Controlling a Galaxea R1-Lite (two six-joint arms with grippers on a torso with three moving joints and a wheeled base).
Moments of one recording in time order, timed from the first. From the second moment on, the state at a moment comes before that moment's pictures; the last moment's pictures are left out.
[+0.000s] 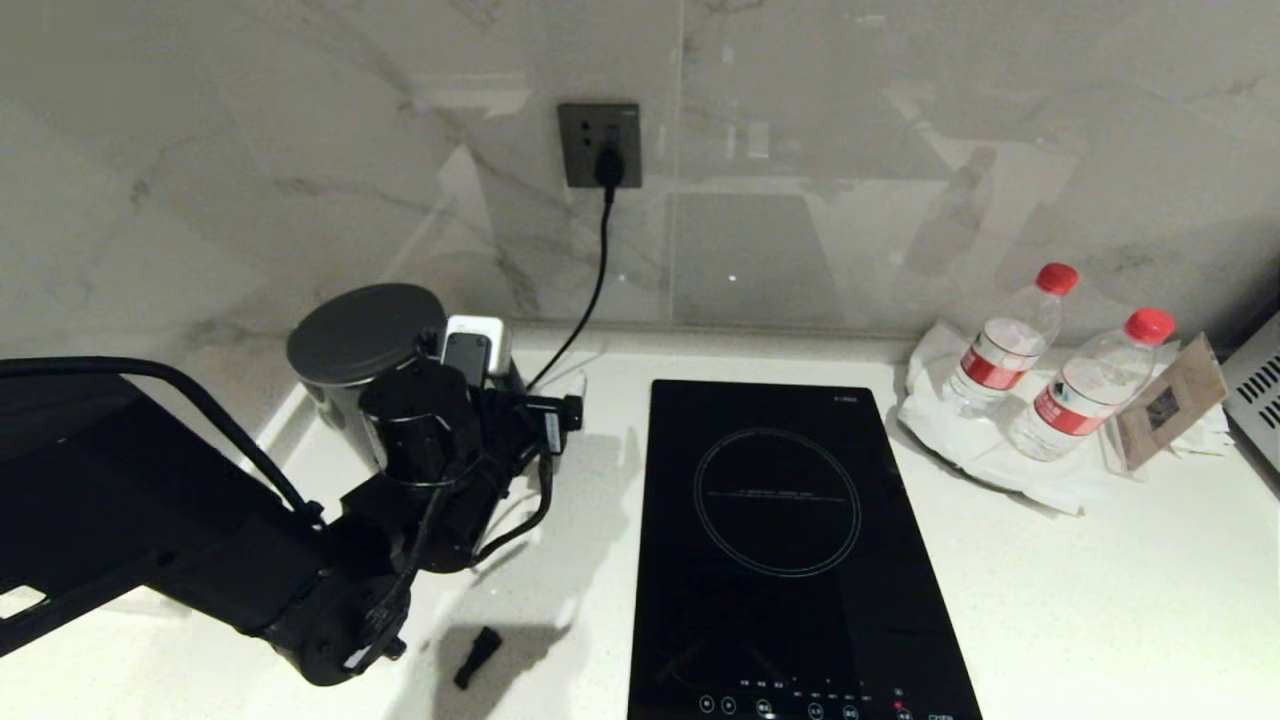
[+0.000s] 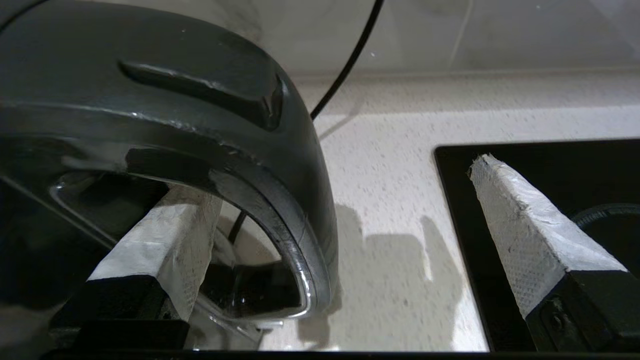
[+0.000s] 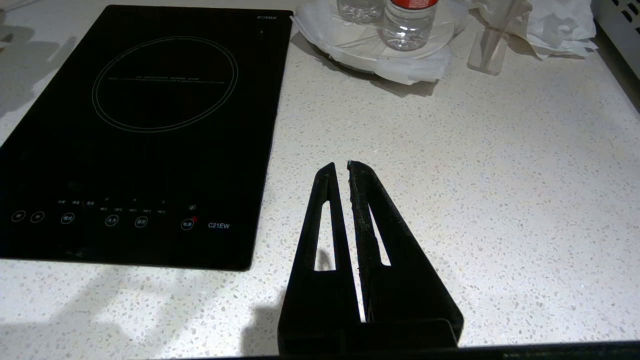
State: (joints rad) left arm -0.55 1.99 -0.75 -1.28 0.44 0.03; right arm 0.00 0.00 0.00 0.00 0.01 -0.04
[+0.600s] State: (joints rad) left arm -0.51 2.00 -0.78 -1.28 0.43 0.03; right arm 0.00 0.00 0.00 0.00 0.01 -0.04
